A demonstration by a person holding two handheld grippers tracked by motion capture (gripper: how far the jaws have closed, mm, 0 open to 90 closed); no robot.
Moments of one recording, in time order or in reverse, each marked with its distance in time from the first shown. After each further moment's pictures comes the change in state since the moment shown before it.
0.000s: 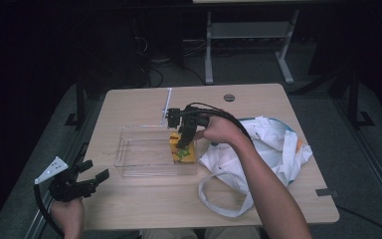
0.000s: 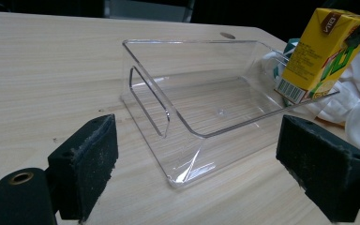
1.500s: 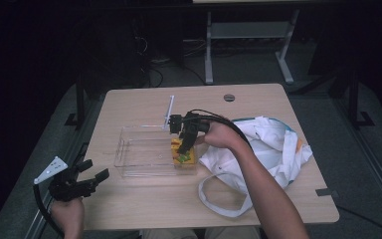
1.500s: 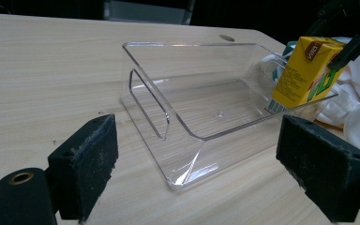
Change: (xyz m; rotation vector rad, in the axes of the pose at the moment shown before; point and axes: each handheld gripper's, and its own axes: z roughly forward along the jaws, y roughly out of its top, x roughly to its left) left arm 0.000 0.001 0.000 -0.015 -0.006 -0.006; right arm -0.003 -0.009 0.026 -0.009 0.031 -0.009
